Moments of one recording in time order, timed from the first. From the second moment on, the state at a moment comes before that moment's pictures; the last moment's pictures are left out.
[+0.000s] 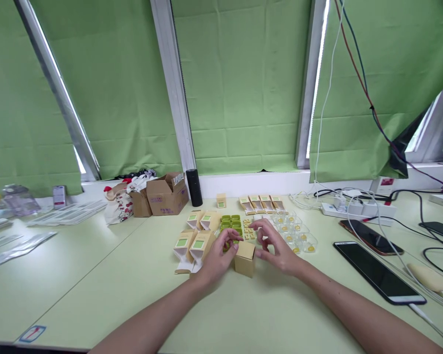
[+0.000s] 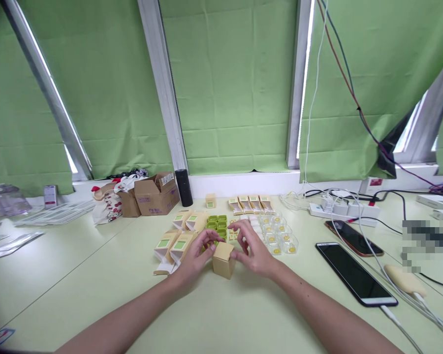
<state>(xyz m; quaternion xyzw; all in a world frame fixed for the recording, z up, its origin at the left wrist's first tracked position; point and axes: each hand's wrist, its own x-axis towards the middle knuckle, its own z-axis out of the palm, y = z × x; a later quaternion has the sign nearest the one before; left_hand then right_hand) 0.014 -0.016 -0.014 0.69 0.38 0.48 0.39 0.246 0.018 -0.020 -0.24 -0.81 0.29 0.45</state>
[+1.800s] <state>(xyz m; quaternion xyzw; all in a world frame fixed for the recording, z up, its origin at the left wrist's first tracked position) 0.025 0.000 0.057 0.87 0.43 0.23 0.12 0.231 0.013 -0.024 -0.48 -0.83 0.17 0.21</state>
